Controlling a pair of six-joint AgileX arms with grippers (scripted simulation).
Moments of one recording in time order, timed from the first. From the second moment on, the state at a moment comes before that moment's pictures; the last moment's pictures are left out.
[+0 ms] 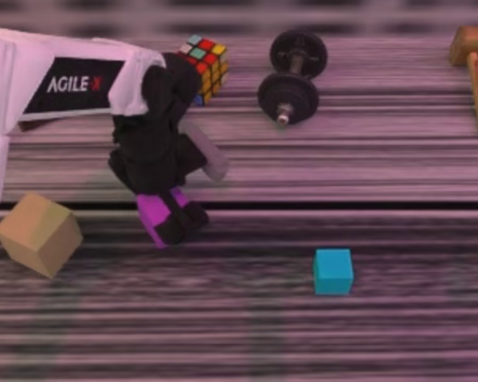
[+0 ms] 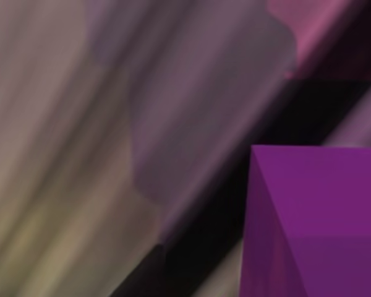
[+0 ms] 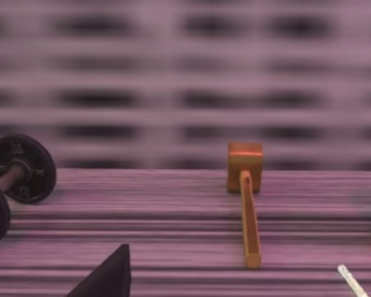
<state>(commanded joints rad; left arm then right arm) -0.43 2.28 1.56 -0.85 0.00 0.58 0.01 0.00 0.00 0.00 0.00 0.00</state>
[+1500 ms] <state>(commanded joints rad) -0.41 2.17 1.70 -1.09 0.01 0.57 0.01 0.00 0.00 0.00 0.00 0.00</state>
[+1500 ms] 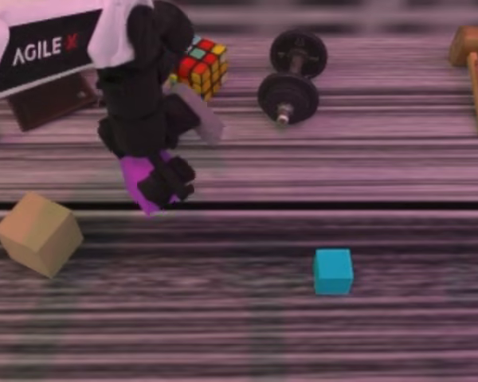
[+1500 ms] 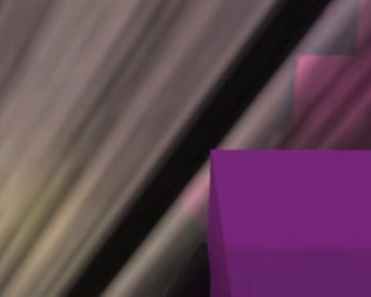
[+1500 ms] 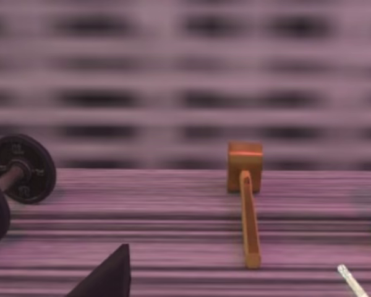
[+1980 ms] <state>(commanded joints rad) -0.48 2.18 1.73 -1.12 0.01 0.61 0.01 0.00 0.00 0.00 0.00 0.00</state>
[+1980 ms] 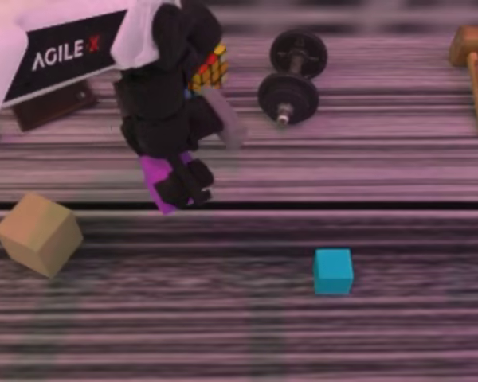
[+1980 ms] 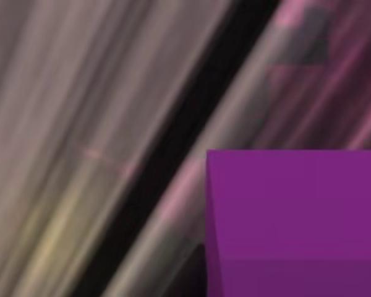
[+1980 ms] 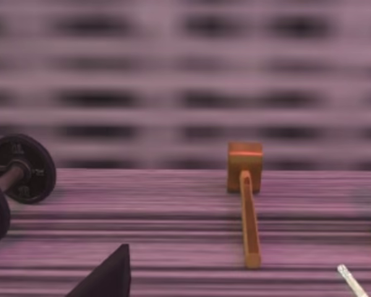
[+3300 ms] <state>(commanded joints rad) -0.79 2.27 1.67 -0.97 0.01 0.78 0.01 0.00 0.00 0.00 0.00 0.00</state>
